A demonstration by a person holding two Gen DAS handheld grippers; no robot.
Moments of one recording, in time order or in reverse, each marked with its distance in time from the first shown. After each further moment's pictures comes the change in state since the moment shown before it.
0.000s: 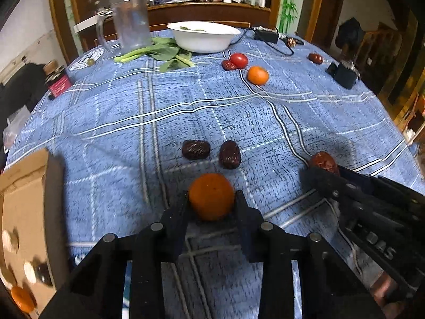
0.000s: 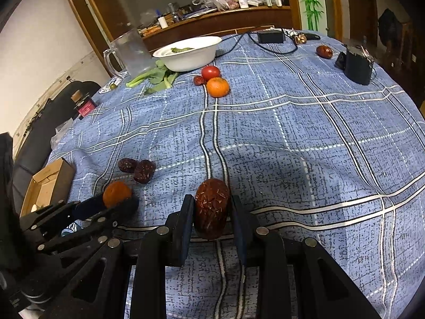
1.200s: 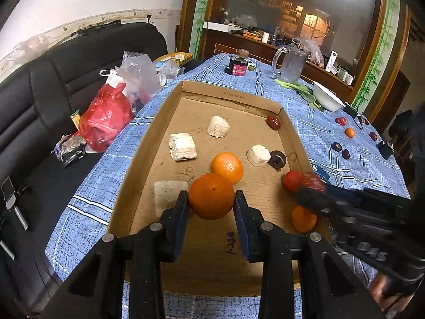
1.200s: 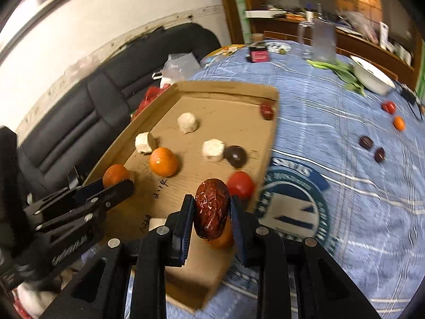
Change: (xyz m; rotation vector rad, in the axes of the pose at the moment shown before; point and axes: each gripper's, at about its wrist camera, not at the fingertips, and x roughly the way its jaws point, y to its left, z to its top) left arm -0.168 0.199 -0.181 -0.441 -0.202 0.199; right arm -0.030 0.268 -0.102 -0.490 0.116 0.300
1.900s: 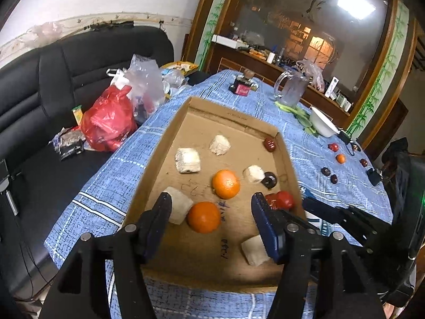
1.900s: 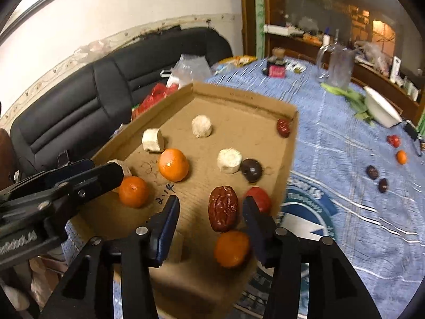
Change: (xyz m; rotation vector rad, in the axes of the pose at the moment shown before) left arm -0.029 0.011 0.006 -0.108 -0.076 -0.047; right arm -0.013 0.016 -0.010 -0.106 -0.091 -0.063
